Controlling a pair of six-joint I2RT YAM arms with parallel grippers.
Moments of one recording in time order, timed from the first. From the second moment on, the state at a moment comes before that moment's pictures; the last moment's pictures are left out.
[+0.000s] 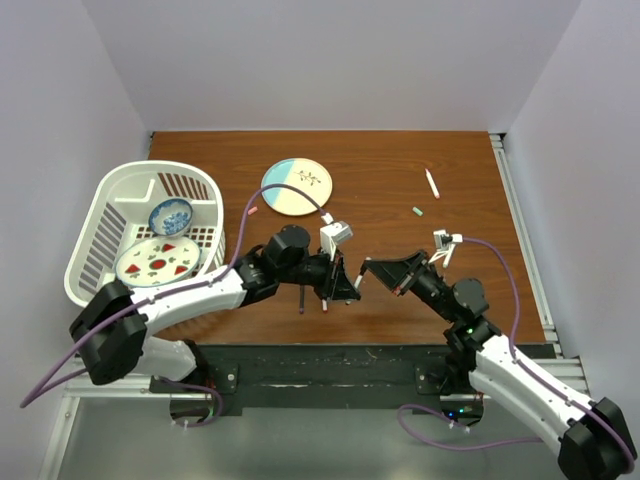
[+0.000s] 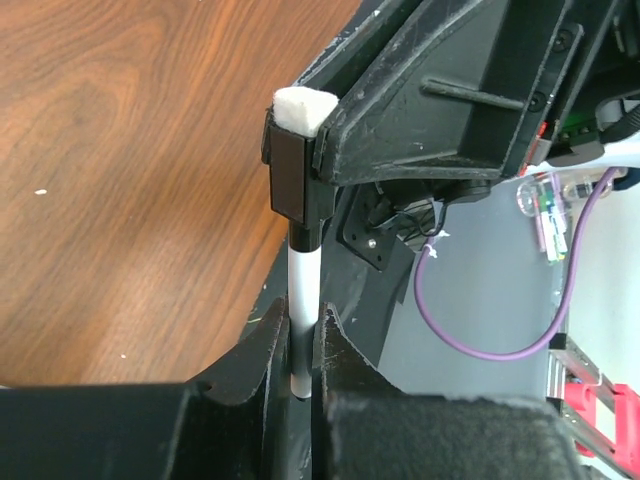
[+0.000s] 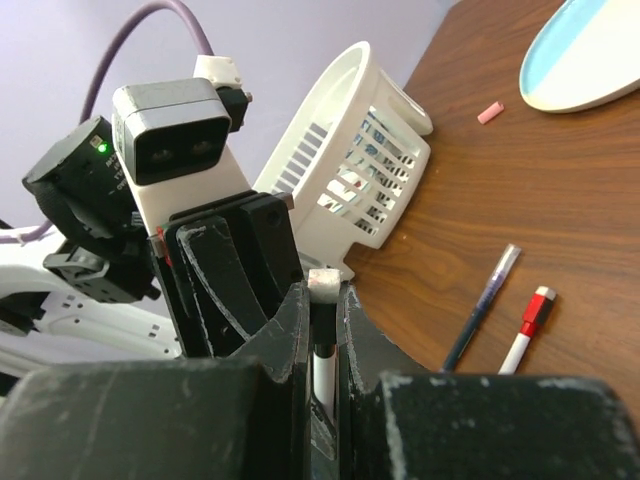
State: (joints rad) left arm -0.91 1.35 0.80 0.13 0.50 -0.56; right arm 0.58 0.61 0.14 0.60 -0.28 1.00
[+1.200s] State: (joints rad) left arm -0.83 1.10 0.78 0.13 0.41 -0.49; right arm 0.72 0.93 0.74 0.05 -0.07 0.82
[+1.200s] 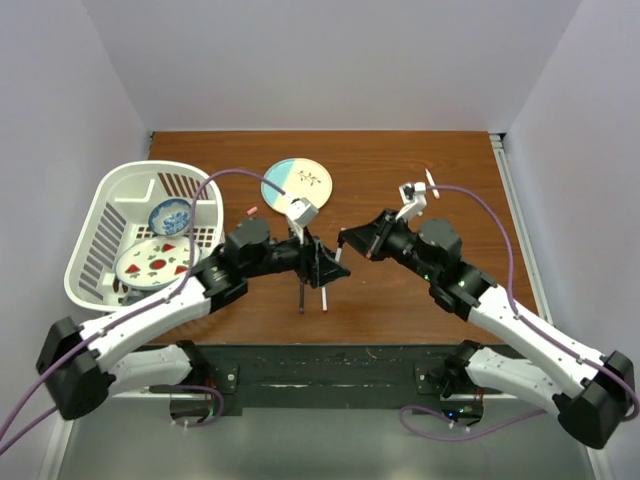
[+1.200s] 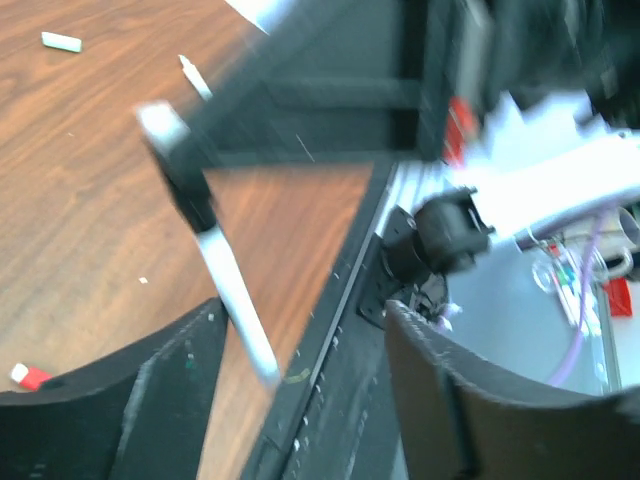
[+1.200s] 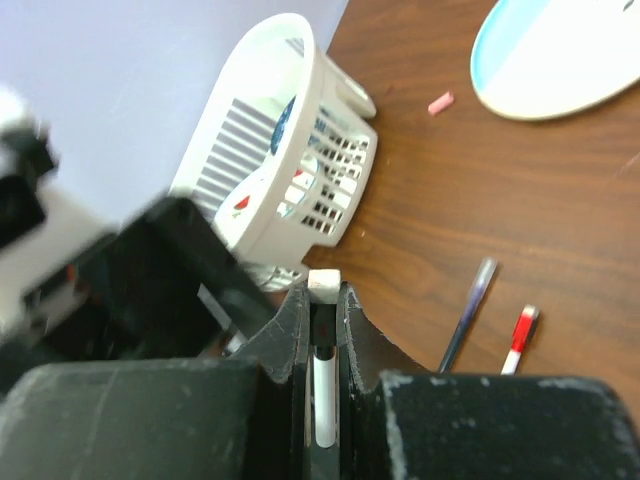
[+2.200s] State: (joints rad) left arm -0.83 0.63 0.72 -0.31 0.11 -0.35; right arm 0.71 1.59 0.78 -0.12 -0.02 0.71
